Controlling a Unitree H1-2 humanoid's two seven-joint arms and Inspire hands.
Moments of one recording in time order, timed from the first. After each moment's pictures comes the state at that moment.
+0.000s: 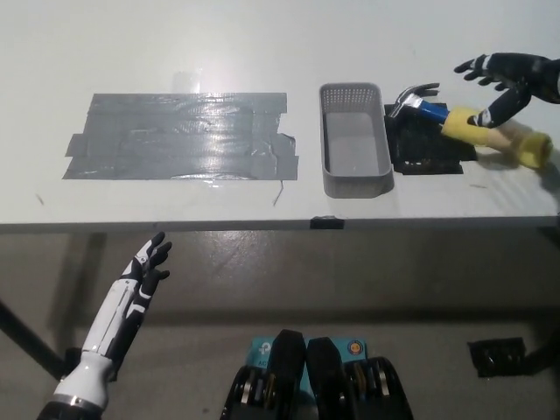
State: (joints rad) left_arm -0.04 0.23 -0.04 -0.09 0.11 -0.05 -0.10; right_arm -1.18 -0.49 0.38 0.97 -0.41 0.17 0.62
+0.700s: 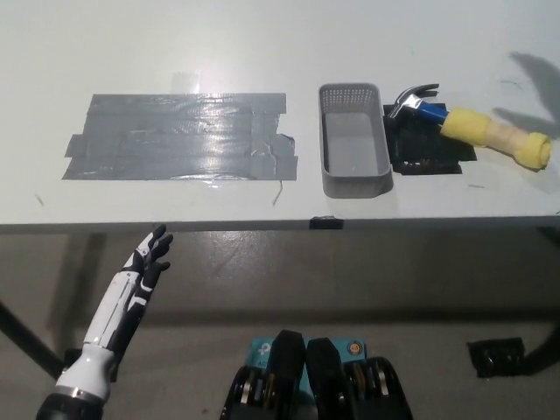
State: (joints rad) left_arm -0.08 0.22 -0.04 -0.09 0.11 -0.05 -0.10; right_arm -1.12 -0.52 0.05 0.42 -0.36 0.15 0.39
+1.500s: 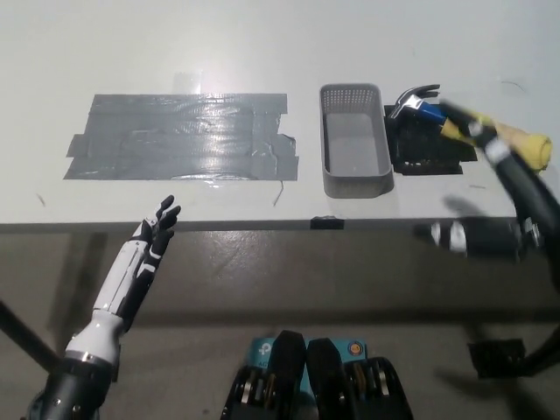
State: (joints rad) left_arm -0.18 0.22 -0.04 -0.02 0.11 -0.05 -0.10; right_arm -0.27 -0.24 -0.05 -0.43 -0.15 0.21 0.37
